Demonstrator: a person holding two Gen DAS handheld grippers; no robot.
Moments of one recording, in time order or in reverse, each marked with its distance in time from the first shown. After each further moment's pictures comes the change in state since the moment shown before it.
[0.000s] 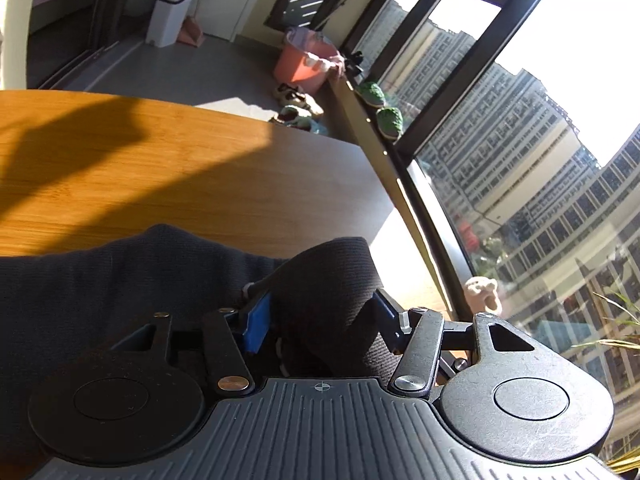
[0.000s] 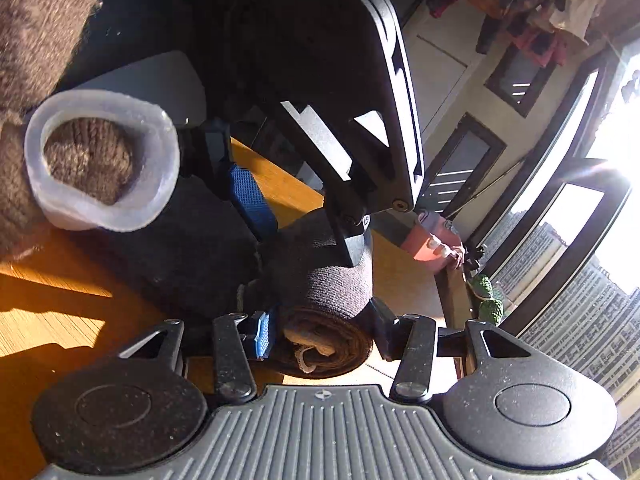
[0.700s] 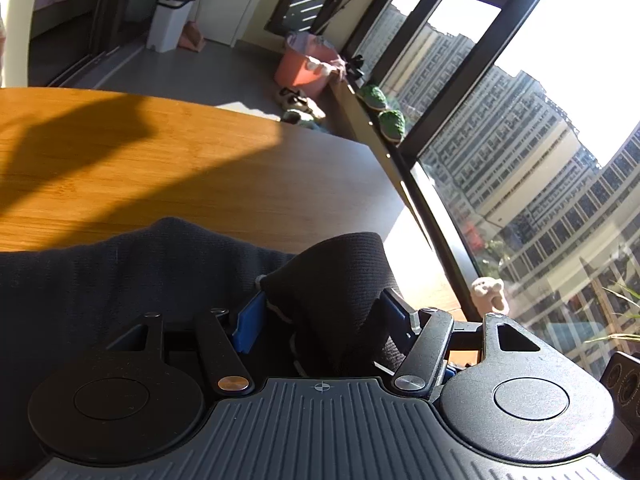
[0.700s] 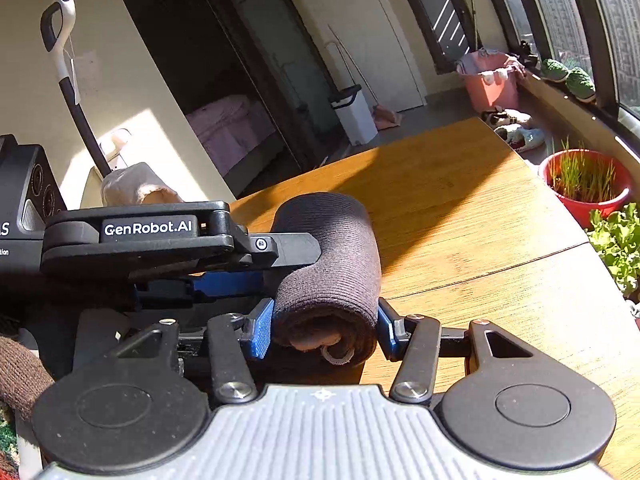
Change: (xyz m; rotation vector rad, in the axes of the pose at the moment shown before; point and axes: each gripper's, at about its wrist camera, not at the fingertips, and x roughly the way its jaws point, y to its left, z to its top) left arm -0.010 0.007 -0.009 0.019 -0.039 -0.002; right arm 0.019 -0.090 -0.039 0.776 0.076 0.391
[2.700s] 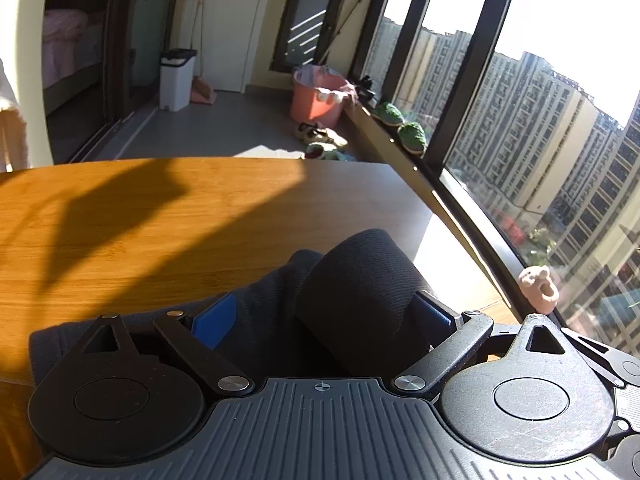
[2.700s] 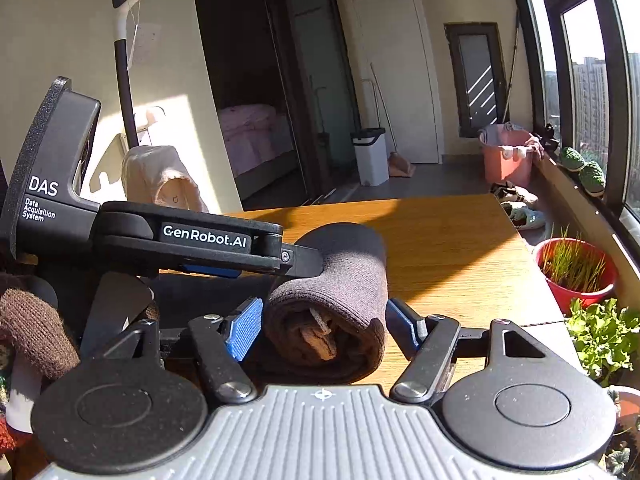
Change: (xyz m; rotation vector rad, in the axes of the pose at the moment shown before) left arm -0.013 -0.017 -0.003 0.199 -0.089 0.166; right arm -0.026 0.034 0.007 -0.200 -0.094 -0.018
